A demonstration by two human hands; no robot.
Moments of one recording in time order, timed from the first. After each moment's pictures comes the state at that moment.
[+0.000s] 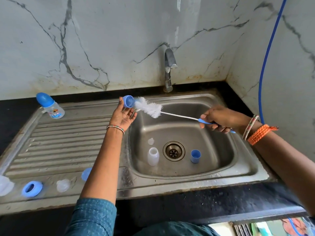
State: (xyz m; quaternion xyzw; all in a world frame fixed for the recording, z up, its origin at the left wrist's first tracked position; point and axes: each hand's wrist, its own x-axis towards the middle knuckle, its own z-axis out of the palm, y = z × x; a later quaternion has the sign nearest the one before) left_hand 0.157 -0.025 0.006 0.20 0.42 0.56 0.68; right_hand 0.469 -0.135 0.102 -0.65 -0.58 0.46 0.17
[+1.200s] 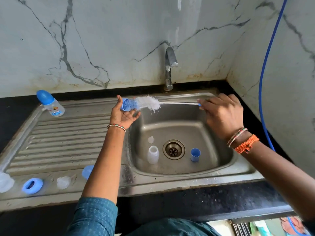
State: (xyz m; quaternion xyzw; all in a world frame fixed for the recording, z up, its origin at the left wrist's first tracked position) left_hand 0.156 -0.030 0.004 0.17 0.37 0.58 0.71; right_hand 0.450 -0.158 0.083 -0.57 -0.74 -0.25 0.26
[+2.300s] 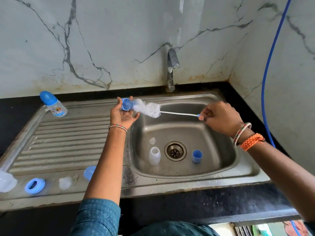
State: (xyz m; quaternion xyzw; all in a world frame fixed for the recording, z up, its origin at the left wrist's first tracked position) left_hand 0.155 -0.032 0.011 0.13 0.34 0.61 0.70; right_hand 0.451 -0.143 0.095 -0.70 -0.66 0.16 0.20
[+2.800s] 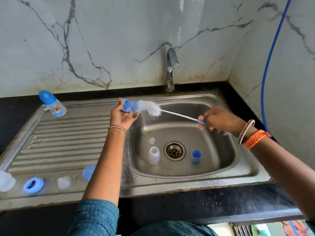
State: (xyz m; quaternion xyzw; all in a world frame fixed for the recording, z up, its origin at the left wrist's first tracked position) left_hand 0.158 -0.041 0.018 0.16 0.36 0.60 0.70; right_hand 0.455 -0.139 0.091 -0.67 -0.63 0.35 0.18
